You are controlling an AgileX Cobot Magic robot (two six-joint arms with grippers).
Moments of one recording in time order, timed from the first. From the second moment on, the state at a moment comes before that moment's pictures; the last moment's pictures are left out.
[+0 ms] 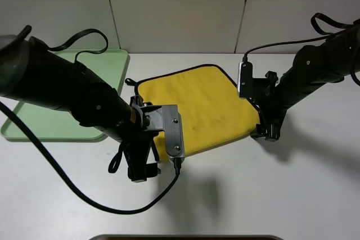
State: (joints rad) left arm -0.81 1.83 -0.81 0.03 0.11 0.74; right arm 0.27 1.92 -0.86 0.12 0.22 -1.30
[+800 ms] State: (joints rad) left arm -0.81 1.83 -0.81 0.04 0.05 0.74; right arm 0.27 1.92 -0.86 0.11 0.22 -1.23
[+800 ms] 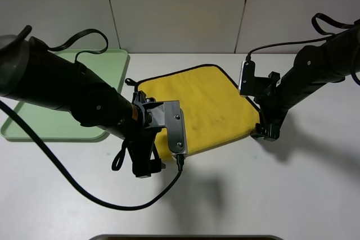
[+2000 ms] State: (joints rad) left arm -0.81 1.95 -0.82 0.11 -0.12 0.79; right arm 0.27 1.92 -0.86 0.11 0.22 -1.23
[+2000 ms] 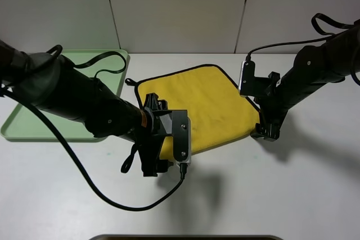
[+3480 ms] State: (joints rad) left arm -0.81 1.96 -0.82 0.11 -0.02 0.79; right arm 0.27 1.92 -0.86 0.11 0.22 -1.23
